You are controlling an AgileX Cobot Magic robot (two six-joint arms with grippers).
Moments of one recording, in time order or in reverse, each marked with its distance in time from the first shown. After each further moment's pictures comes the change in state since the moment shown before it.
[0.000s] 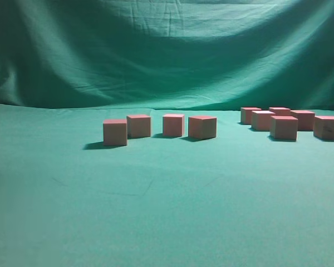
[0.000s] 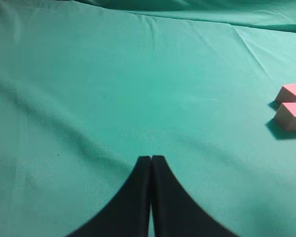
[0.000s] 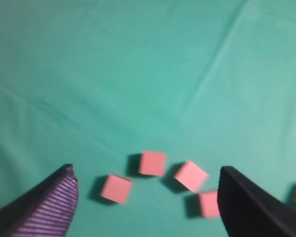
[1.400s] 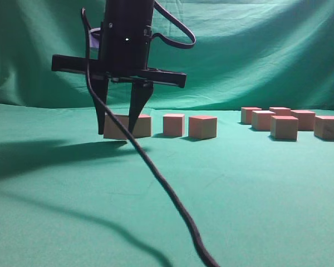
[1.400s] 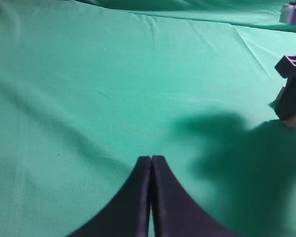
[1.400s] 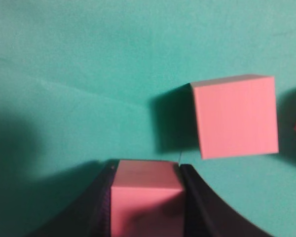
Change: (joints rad) left arm 0.000 0.000 0.000 0.000 0.000 0.000; right arm 0.042 0.399 0.074 0.172 -0.098 0.262
